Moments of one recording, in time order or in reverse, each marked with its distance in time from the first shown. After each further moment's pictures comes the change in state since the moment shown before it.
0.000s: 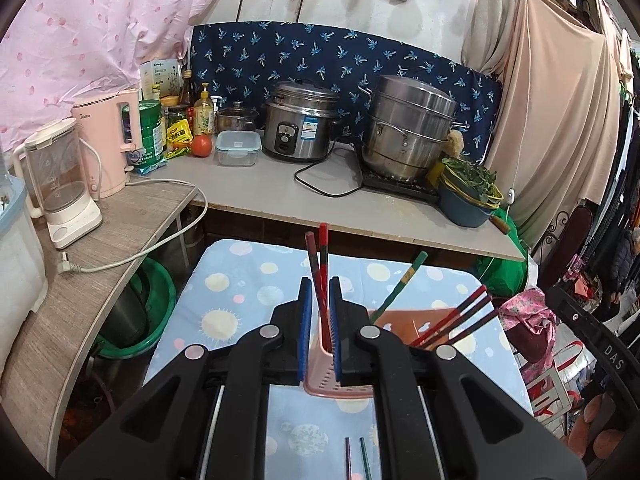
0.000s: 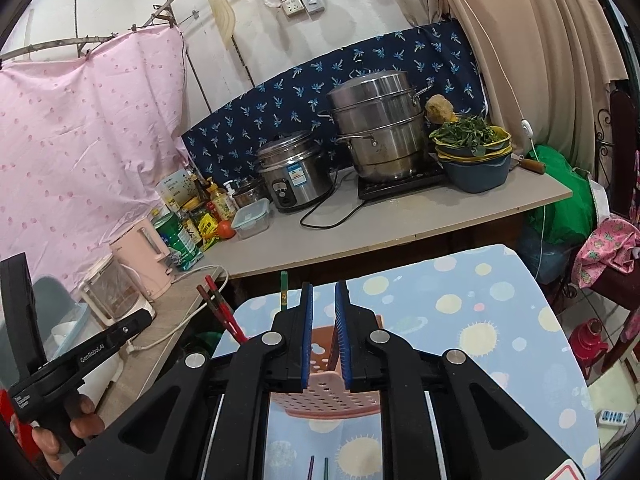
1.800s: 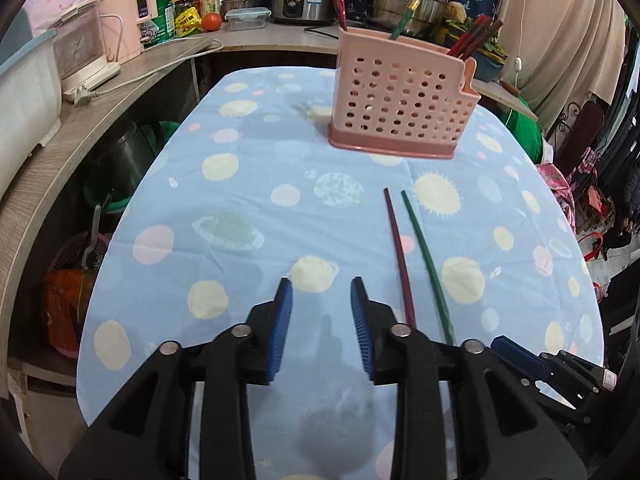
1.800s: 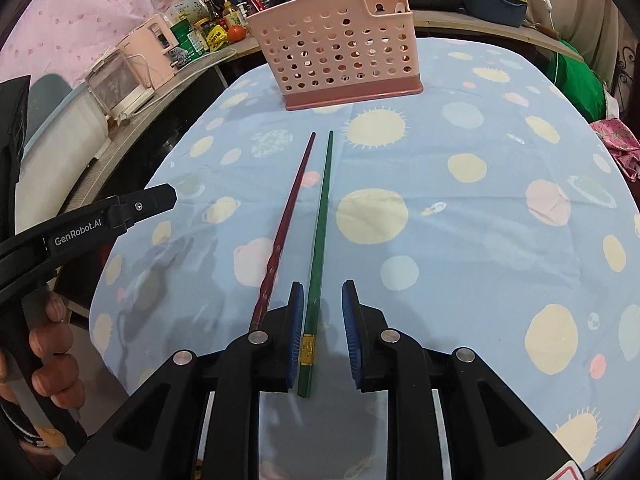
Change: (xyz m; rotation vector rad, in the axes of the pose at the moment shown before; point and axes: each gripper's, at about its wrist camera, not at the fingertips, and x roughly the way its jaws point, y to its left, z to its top) left arm -0.027 0.022 -0.230 0.065 0.342 0.061; right arm -0.040 0.003 -0.268 -0.119 0.522 -0.026
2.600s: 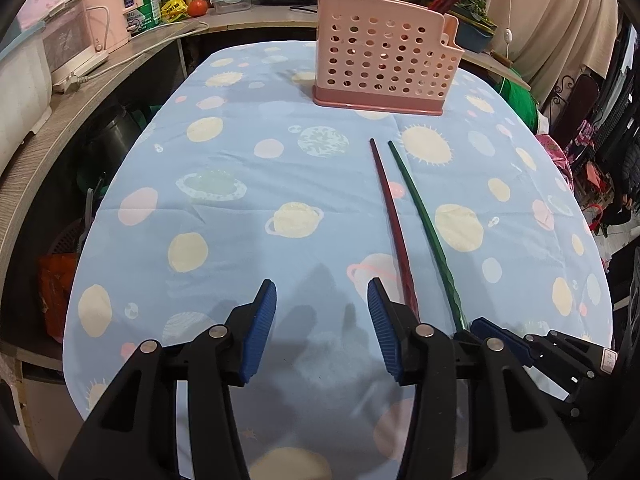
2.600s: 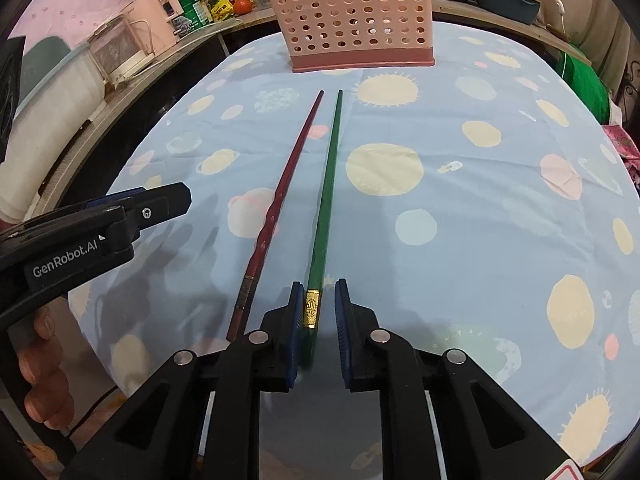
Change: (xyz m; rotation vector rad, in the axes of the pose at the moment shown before) left arm 0.007 -0.013 -0.031 0.047 0.066 -0.016; right arm 0.016 0.011 -0.024 -0.069 0.051 -0.050
